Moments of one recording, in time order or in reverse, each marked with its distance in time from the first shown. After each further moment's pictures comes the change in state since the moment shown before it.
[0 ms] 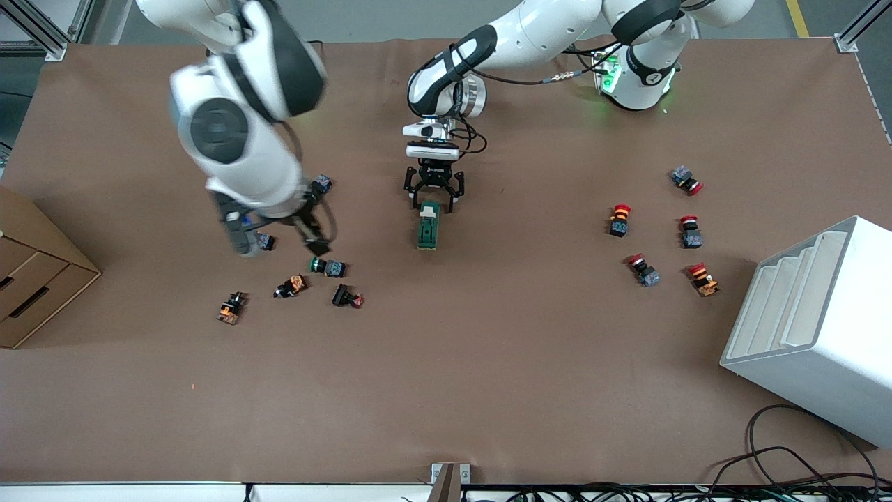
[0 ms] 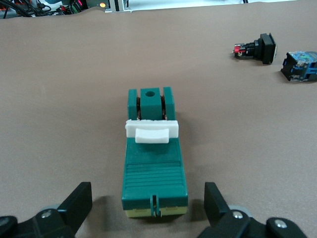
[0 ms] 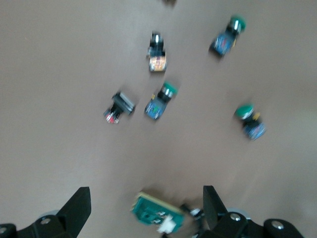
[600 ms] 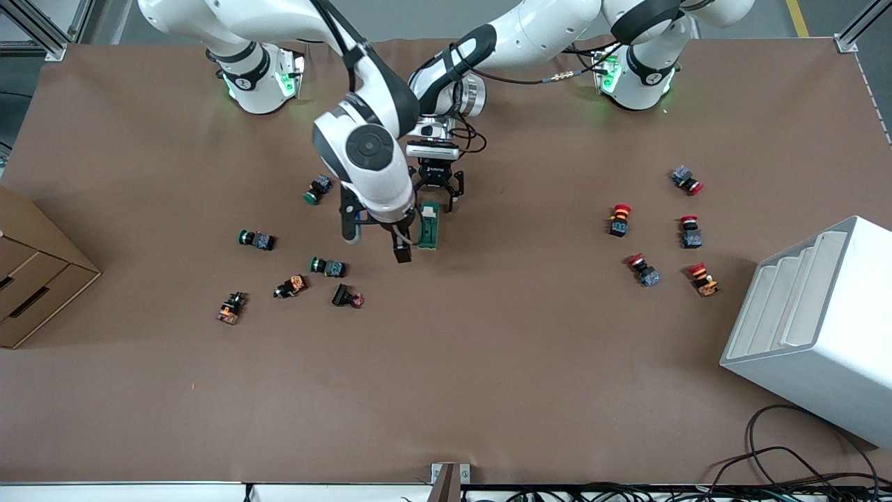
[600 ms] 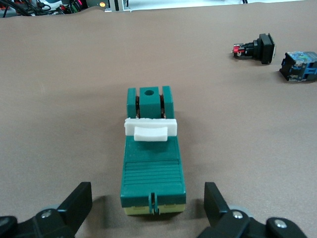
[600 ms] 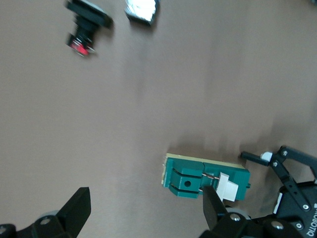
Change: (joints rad) left arm -0.003 0.000 0.000 0.000 0.000 0.000 -0.010; right arm 0.180 0.197 0.000 -0.111 0.028 0.392 0.438
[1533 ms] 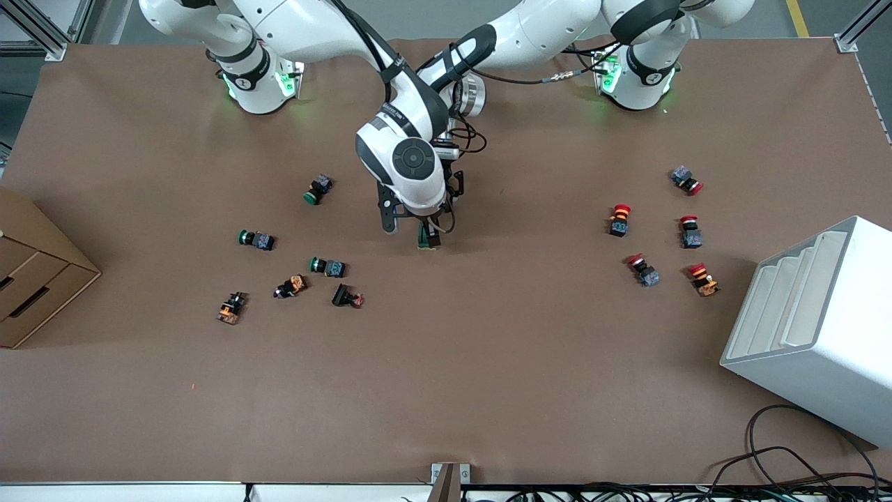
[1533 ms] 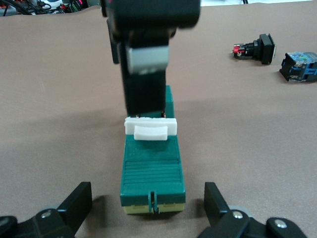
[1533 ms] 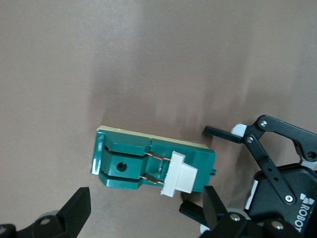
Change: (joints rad) left arm -0.001 0.001 0.000 0.000 0.000 0.000 -0.003; right arm 0.065 0.099 0.043 -0.010 0.049 0.030 0.010
